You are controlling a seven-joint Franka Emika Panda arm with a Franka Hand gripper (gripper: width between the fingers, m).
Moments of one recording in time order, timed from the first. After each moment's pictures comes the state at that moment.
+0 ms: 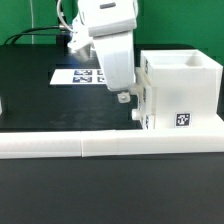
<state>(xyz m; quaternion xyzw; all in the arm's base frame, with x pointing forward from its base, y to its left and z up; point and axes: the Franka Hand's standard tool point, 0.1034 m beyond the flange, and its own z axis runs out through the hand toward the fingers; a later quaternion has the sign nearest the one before) 0.562 0.027 0.056 -0.73 -0.67 -0.02 0.10</state>
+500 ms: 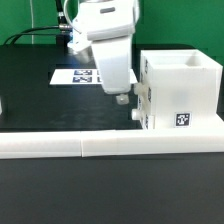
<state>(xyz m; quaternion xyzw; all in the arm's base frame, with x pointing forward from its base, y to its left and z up) 0.550 0.004 0.054 -0.75 -0.65 -0.01 0.11</state>
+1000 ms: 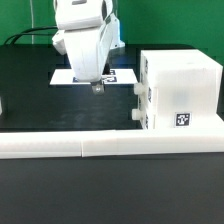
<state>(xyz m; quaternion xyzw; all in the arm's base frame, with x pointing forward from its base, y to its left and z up) 0.525 -0.016 0.057 -0.77 -0.64 -0.01 0.09</state>
